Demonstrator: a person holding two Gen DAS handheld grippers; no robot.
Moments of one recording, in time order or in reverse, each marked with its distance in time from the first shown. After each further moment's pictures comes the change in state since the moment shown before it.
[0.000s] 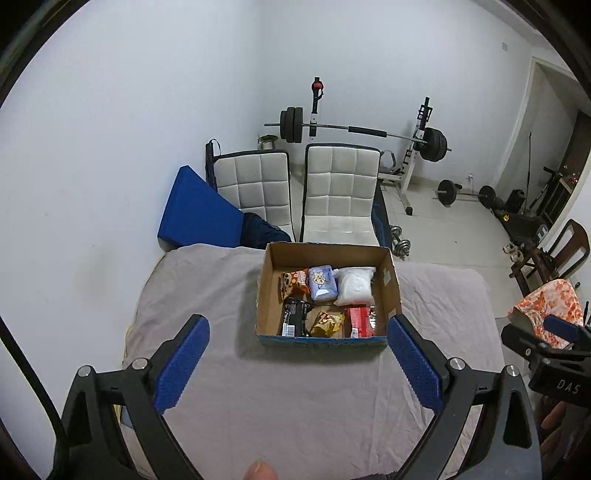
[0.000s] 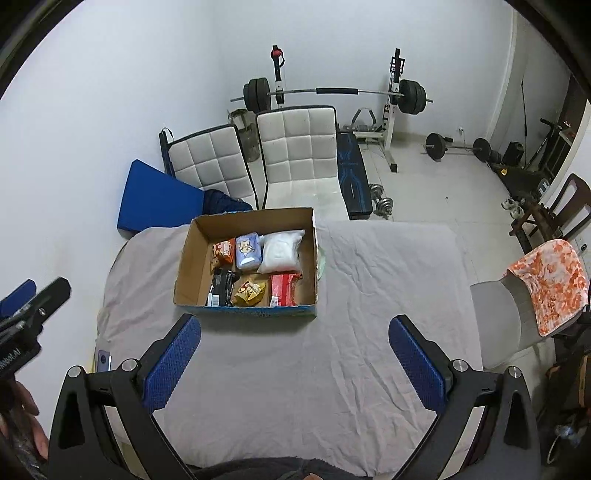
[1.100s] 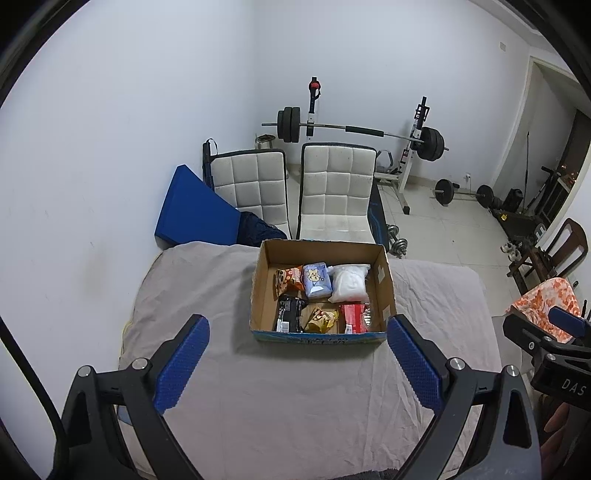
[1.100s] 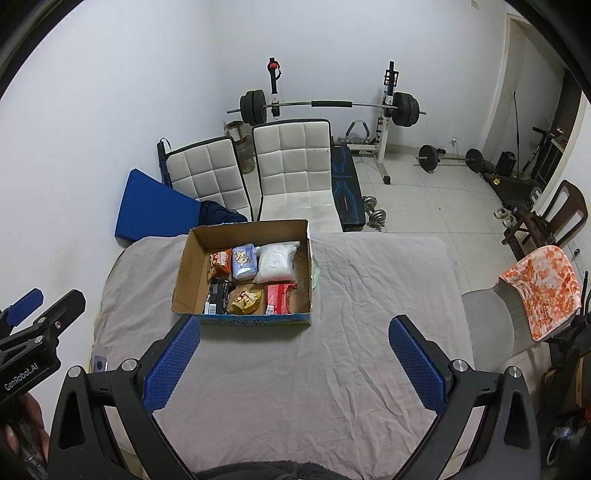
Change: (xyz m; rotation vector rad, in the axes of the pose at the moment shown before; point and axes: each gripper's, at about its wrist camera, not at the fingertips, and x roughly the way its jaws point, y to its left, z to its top) left arm -0.008 -0.011 -0.011 -0.004 -0.003 -0.001; right arm -0.016 0.002 -0.002 -0.005 -0.047 -0.030
